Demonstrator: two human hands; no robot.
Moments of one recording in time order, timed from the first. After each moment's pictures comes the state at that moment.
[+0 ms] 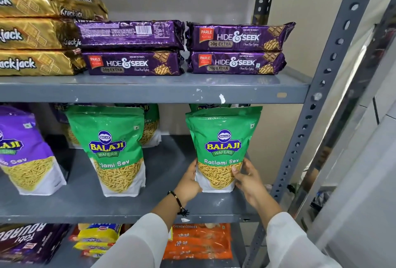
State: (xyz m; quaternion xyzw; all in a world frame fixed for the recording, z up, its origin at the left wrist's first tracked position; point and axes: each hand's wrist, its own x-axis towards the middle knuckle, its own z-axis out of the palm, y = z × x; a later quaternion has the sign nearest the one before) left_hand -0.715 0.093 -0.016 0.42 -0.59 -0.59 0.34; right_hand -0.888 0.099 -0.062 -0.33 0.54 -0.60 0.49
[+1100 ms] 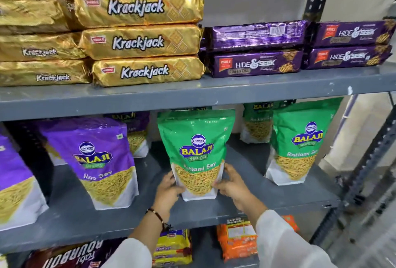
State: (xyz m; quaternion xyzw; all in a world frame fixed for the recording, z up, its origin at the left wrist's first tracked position) left_hand -0.423 0.010 -0.064 0.48 -0.46 -0.61 0.43; right_hand -0.607 0.052 -0.063 -0.36 0.57 -0.53 0.51
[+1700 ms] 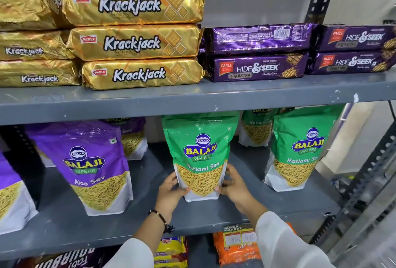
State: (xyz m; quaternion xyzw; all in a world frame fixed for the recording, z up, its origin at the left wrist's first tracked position) left_hand -0.440 0.004 -0.061 0.48 -0.48 -0.61 0.42; right_hand -0.627 0.037 -0.075 -0.40 0.59 -0.52 0.48
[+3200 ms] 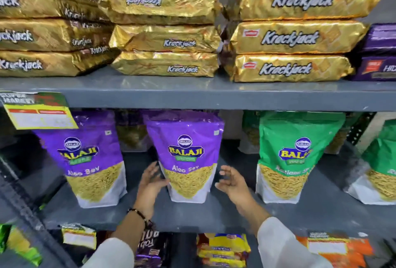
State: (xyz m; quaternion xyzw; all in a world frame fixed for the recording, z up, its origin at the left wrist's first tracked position) left_hand -0.170 -0.059 -0.079 0.45 -0.44 -0.56 0.53; right_hand -0.407 -0.024 -0.084 -0.43 0.54 -0.54 0.48
